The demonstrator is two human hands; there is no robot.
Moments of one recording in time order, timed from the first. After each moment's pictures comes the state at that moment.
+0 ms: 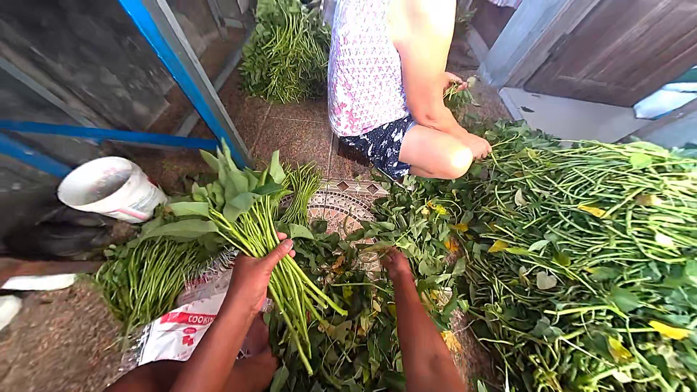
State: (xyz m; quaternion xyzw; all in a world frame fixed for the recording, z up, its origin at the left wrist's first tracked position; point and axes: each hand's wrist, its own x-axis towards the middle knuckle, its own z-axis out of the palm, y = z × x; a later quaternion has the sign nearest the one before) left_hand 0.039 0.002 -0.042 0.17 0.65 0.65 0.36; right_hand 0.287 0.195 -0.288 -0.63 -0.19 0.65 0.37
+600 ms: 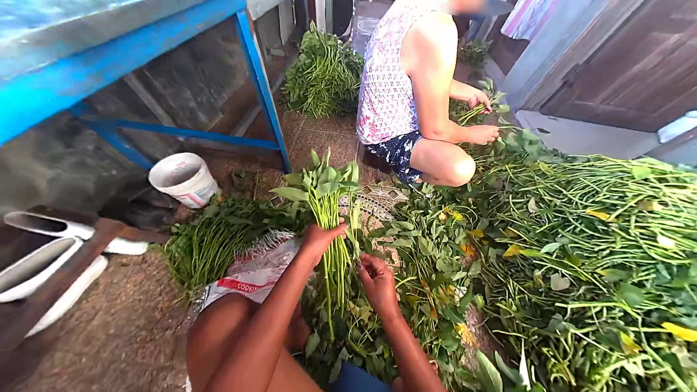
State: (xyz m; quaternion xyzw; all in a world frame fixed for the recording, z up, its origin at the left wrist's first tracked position) left_hand 0.037 -0.010 -0.056 0.23 0.68 0.53 0.46; right_hand 0.221 -0.011 -0.117 -0.43 -0.67 0.50 0.33
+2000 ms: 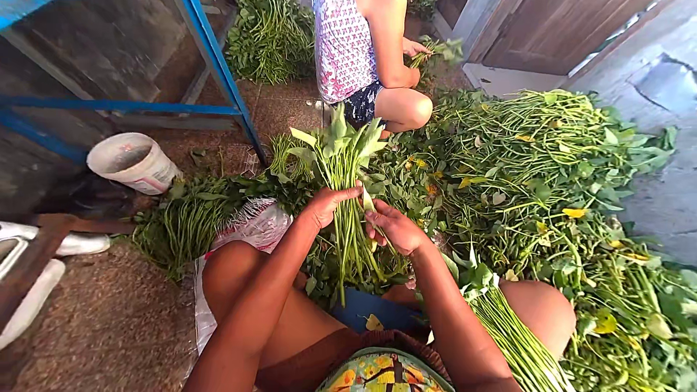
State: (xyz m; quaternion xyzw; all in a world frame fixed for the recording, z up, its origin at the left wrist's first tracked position) left_hand 0.096 -0.050 -0.028 0.32 0.48 0.53 0.62; right_hand 0.292 -0.037 -0.002 -0.36 -0.57 0.71 0.17
